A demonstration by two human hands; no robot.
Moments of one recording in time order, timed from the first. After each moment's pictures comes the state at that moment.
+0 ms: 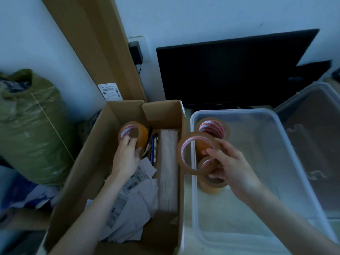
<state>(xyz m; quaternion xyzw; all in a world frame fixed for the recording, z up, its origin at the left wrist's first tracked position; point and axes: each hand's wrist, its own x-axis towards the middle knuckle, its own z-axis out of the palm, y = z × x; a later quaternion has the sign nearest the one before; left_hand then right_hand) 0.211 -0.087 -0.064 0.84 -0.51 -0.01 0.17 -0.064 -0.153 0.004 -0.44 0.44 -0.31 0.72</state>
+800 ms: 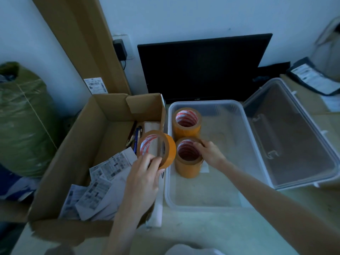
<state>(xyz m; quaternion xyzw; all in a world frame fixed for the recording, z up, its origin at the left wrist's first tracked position) 0.051 -0.009 -0.032 0.71 -0.65 0.05 0.27 -0.102 -0.192 -0.075 -0.68 0.54 -0.12 0.48</state>
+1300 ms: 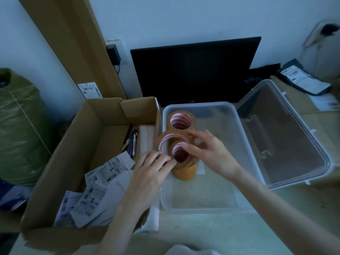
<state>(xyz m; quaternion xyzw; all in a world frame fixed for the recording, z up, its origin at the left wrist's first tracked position) 0.045 -0.031 -0.023 0.60 -0.76 0.13 0.20 -0.124 -0.149 0.005 -0.71 0.41 -0.27 0.50</state>
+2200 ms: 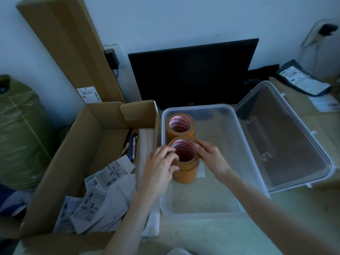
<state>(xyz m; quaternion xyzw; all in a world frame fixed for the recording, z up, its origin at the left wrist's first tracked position) 0.038 -0.077 -0.047 0.70 -0.68 -0.04 0.21 -0.122 -0.182 -0.074 -0.59 0.46 -0.29 0.59</state>
